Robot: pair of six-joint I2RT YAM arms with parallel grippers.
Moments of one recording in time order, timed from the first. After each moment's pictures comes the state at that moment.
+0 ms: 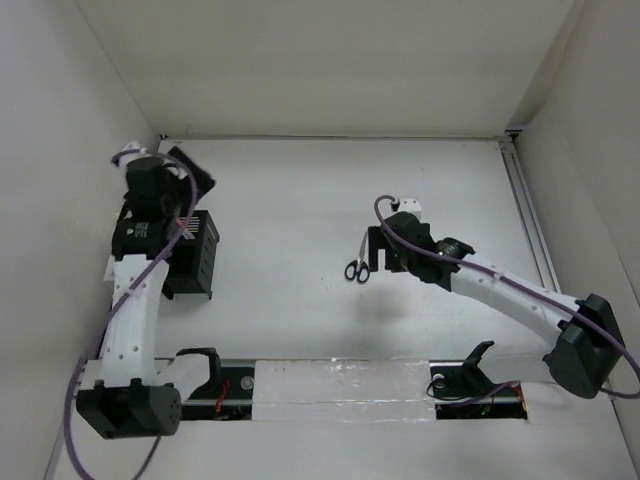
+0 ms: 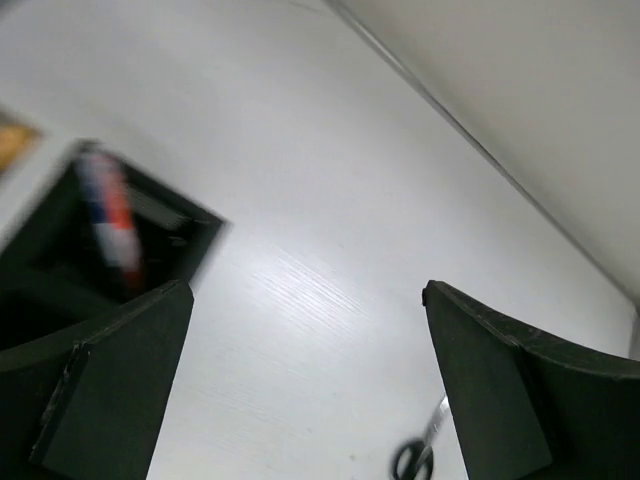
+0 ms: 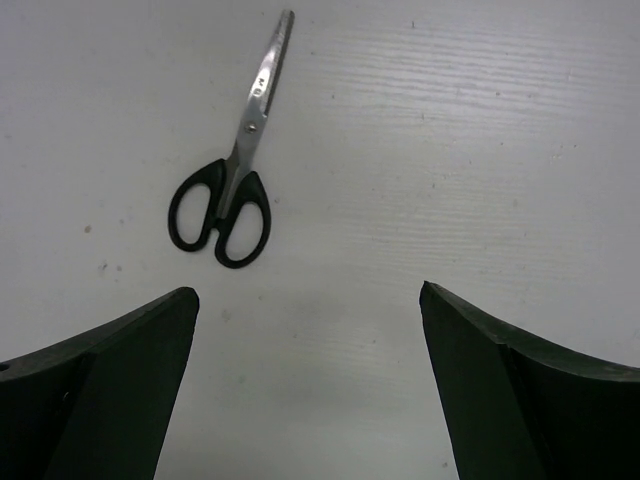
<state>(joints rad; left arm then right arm) 0.08 1.05 1.19 -0.62 -0.11 -0.65 0.75 1.26 0.93 -0.53 0.38 0.54</state>
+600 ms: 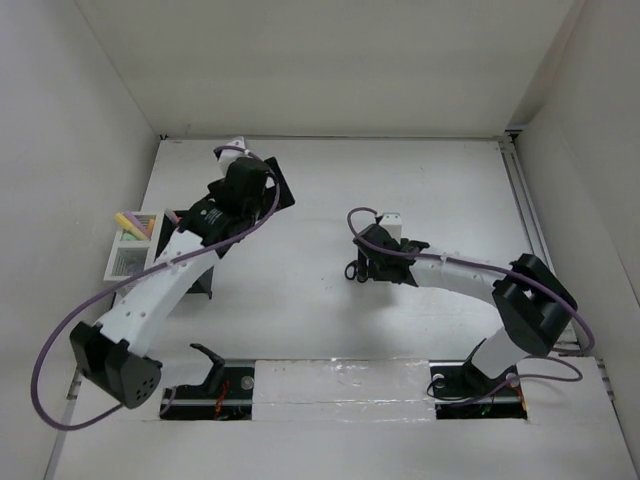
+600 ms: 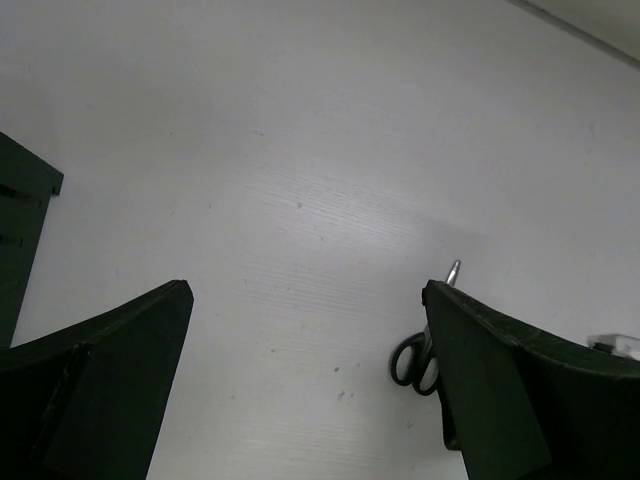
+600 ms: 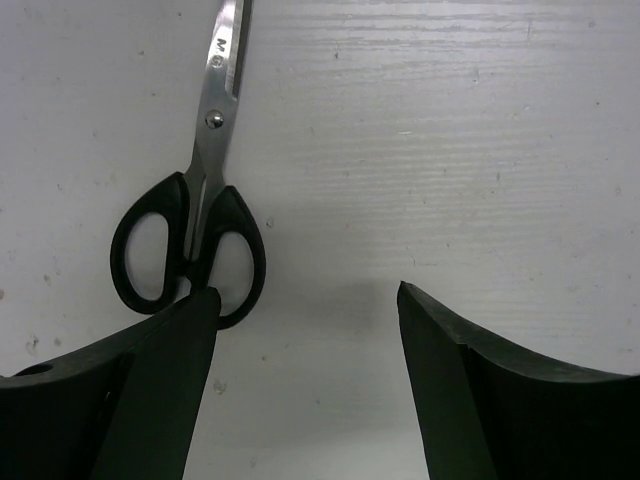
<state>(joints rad) -0.55 1.30 1.29 -0.68 -0.42 -0.71 0.79 1.56 0.90 -0.41 0.45 0.70</state>
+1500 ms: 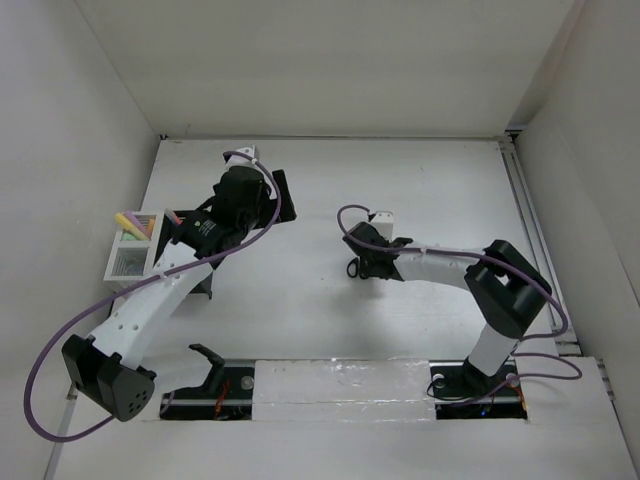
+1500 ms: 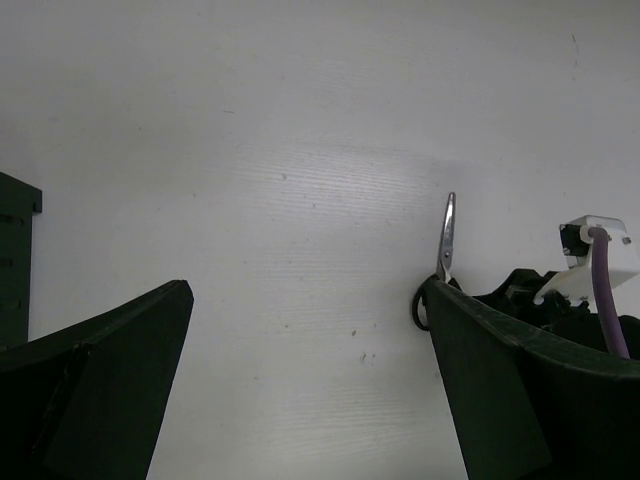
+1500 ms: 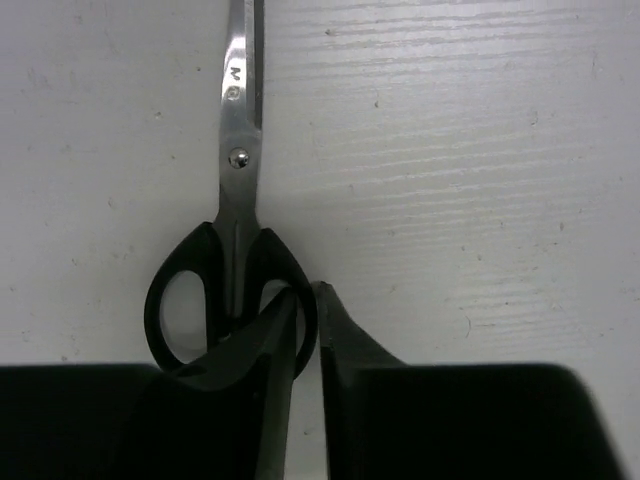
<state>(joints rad) -0.55 1.17 1.21 -0.64 -0.28 -0.54 0.79 1.72 0.97 -0.32 0.47 0.76</state>
